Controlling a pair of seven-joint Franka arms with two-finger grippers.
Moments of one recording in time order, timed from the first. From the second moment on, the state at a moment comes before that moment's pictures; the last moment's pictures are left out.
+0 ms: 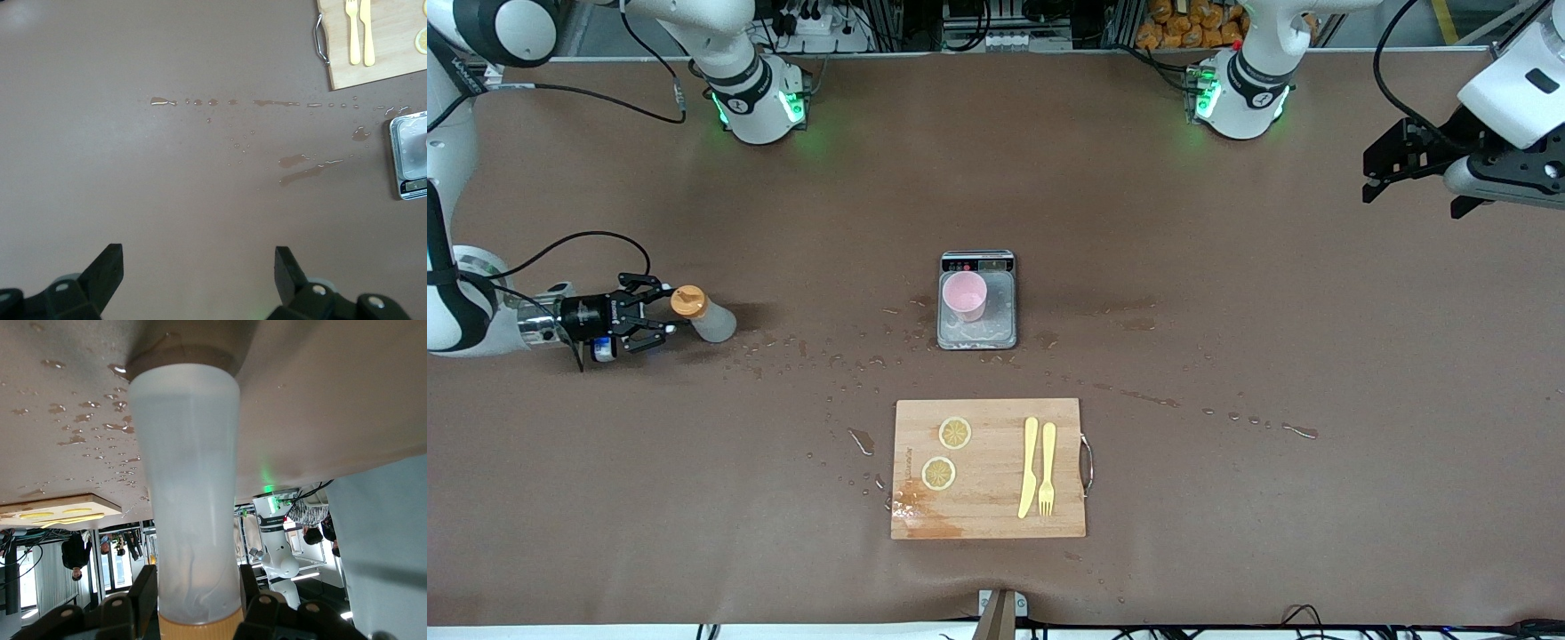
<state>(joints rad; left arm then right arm) -0.06 -0.06 -0.09 -1.55 0.00 1.53 0.07 -0.49 0.74 0.00 -1.71 0.84 1.37 0.66</state>
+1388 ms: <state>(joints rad) -0.06 -0.06 -0.09 -1.55 0.00 1.52 0.07 -0.29 0.66 0.04 -1.14 0.26 1.22 0.56</state>
